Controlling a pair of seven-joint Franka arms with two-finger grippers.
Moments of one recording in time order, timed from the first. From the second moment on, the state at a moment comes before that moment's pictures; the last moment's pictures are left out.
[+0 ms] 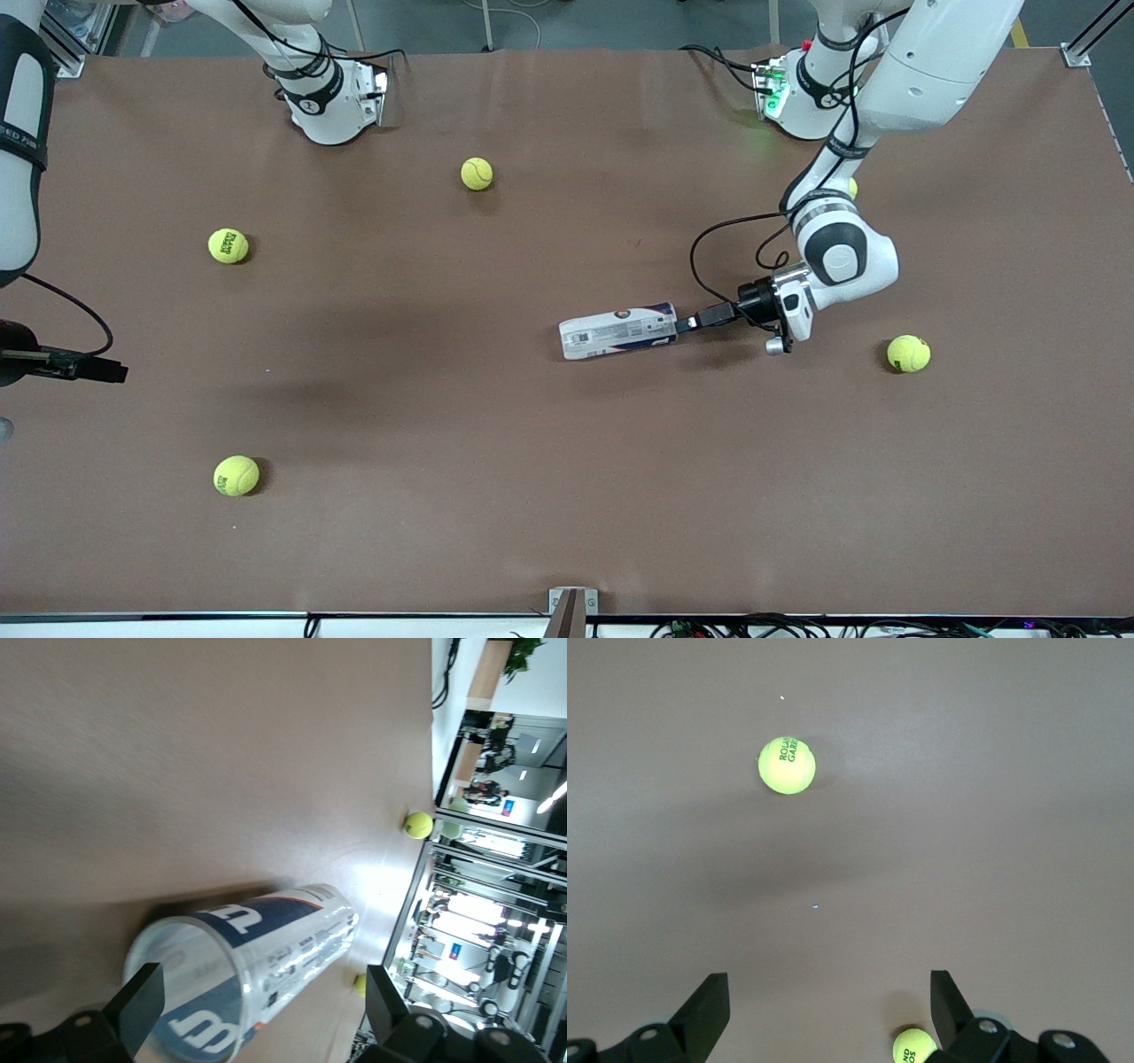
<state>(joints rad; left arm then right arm) -0.16 0.50 -0.15 -2.19 -1.78 2.25 0.85 -0.14 0.50 0.03 -1.14 -0.06 1.56 0.04</state>
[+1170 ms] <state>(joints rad) -0.15 0.55 -0.20 -2.13 -1.96 2.22 1.03 -0.08 0.36 -0.02 -1.17 -0.03 1.40 0.03</state>
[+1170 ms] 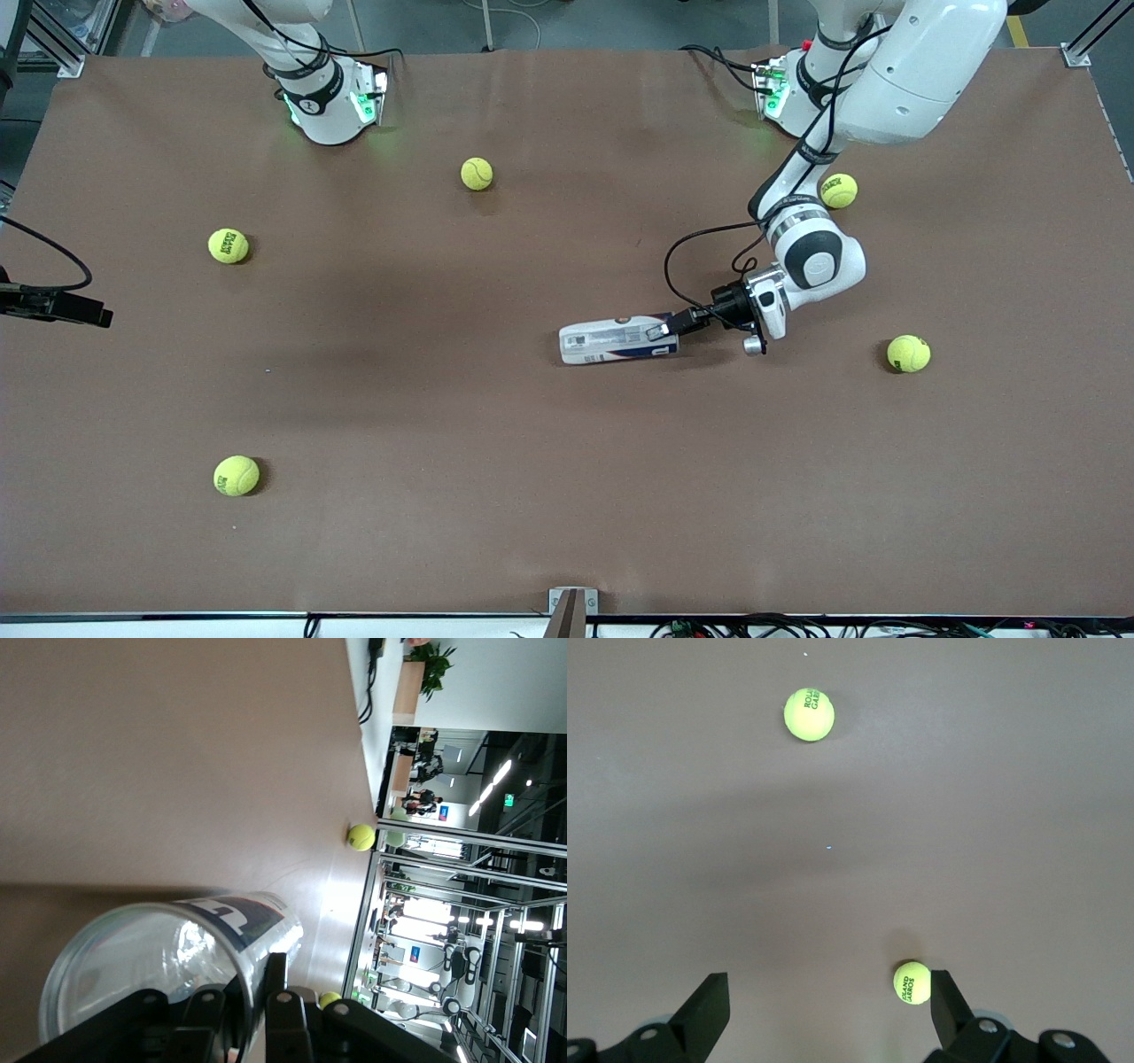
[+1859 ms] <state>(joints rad) -0.15 0.37 -0.20 -1.94 -1.30 2.23 0.27 -0.02 0.06 -0.09 -1.54 0.00 1.53 0.03</state>
